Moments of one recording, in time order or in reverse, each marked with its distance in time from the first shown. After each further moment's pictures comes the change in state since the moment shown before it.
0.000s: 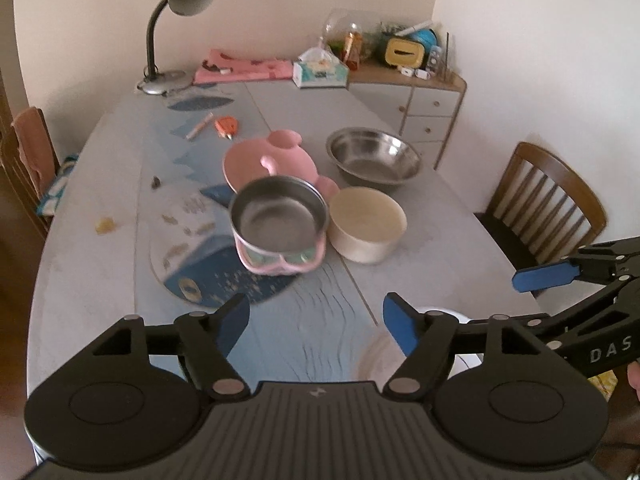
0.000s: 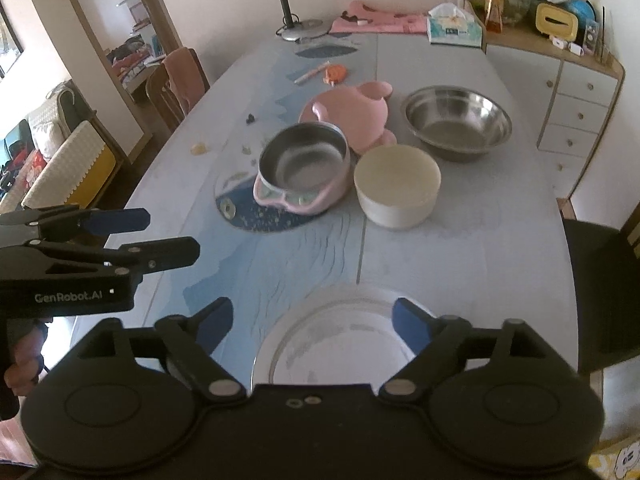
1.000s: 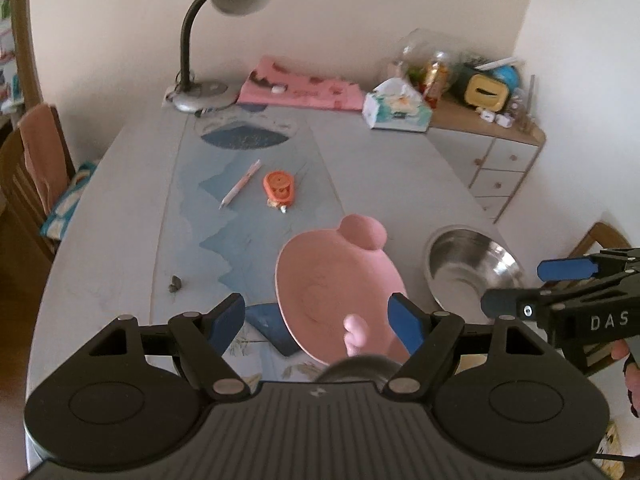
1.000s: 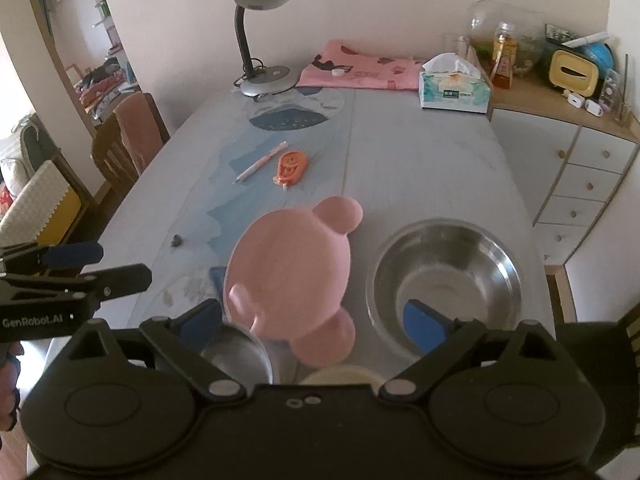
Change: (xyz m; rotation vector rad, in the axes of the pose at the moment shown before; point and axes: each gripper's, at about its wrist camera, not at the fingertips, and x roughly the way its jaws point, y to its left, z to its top) left arm 0.162 0.096 0.171 -0.143 0.014 0.081; right arm 0.133 -0.070 0.216 -0.015 -0.051 -0.053
